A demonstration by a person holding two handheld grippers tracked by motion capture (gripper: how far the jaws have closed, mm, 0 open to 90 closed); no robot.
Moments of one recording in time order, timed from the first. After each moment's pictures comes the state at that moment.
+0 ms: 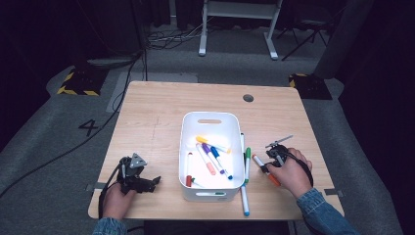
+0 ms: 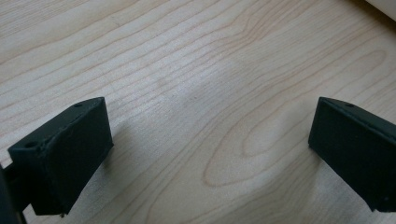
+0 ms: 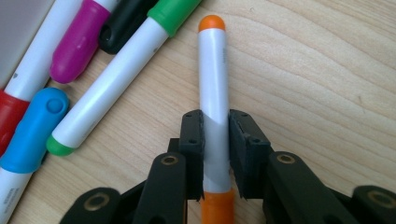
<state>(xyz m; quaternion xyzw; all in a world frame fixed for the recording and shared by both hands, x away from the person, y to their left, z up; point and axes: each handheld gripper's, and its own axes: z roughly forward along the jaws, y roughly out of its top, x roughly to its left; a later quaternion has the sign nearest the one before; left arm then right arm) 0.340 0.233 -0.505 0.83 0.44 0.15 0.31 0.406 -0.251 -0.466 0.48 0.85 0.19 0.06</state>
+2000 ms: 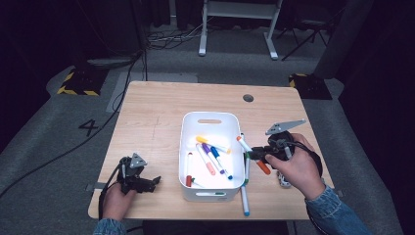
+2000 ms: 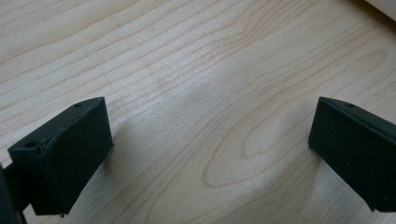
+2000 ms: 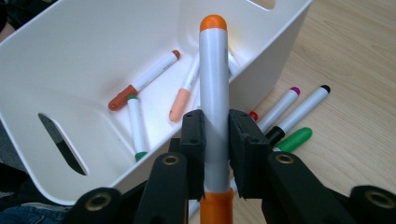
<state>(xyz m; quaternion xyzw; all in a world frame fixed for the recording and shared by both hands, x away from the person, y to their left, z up) 0.340 0.233 -0.505 0.83 0.44 0.15 0.31 0.363 -0.207 -0.338 0.35 0.86 0.35 0.06</state>
